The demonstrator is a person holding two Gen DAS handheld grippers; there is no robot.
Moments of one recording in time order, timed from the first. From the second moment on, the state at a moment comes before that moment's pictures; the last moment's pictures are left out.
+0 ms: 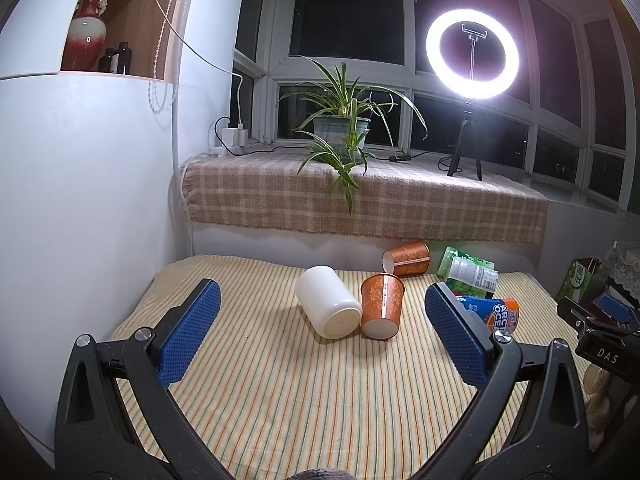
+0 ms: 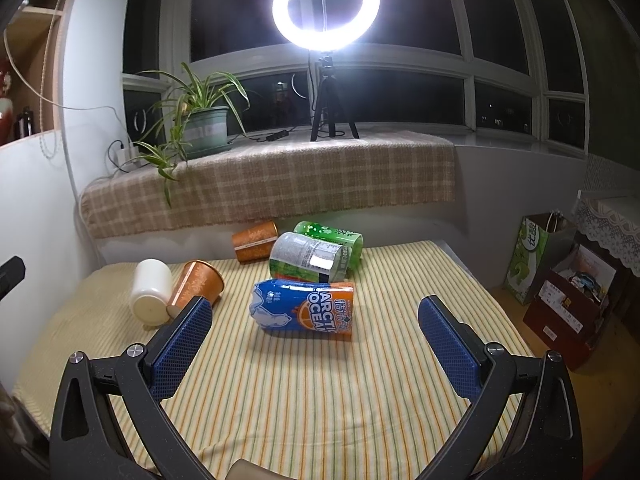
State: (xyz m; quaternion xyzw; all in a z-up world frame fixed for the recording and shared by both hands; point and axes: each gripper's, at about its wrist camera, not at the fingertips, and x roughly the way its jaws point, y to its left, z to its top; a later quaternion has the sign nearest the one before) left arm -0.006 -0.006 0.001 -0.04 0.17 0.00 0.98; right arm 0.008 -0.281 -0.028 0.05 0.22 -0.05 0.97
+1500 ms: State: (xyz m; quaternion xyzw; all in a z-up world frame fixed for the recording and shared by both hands) left arm 0.120 -0.104 -0.030 0.11 0.30 -0.23 0.92; right arm 0.120 -0.342 -0.022 -0.03 0.32 0.07 0.95
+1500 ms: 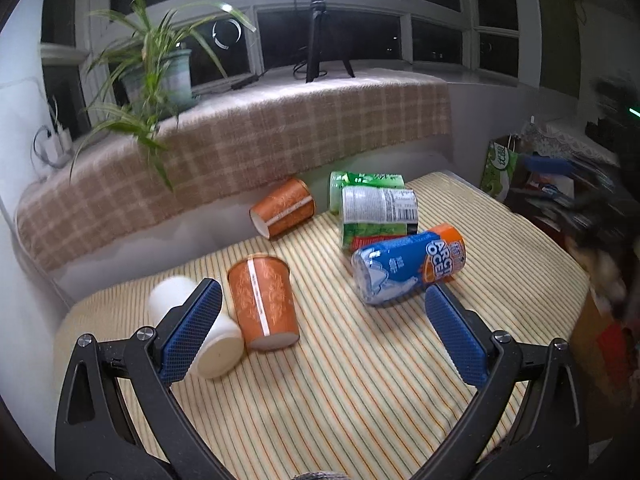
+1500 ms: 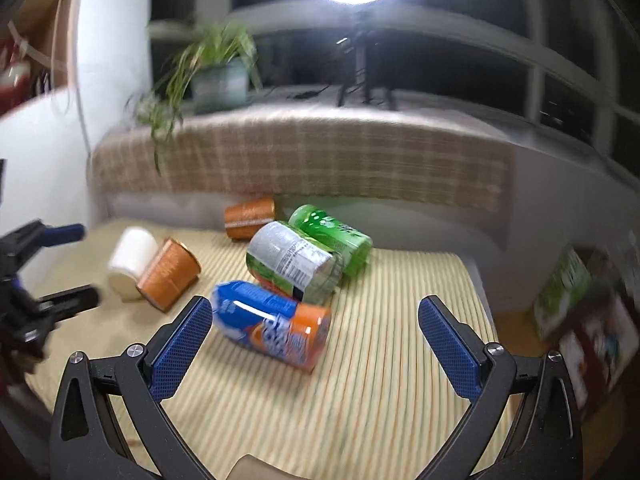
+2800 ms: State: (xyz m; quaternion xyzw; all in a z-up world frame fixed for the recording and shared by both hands) left arm 0.061 0.071 -0.060 -0.07 0.37 -0.06 0.93; right arm 0.328 -0.245 -0.122 -0.28 0.53 0.21 0.77
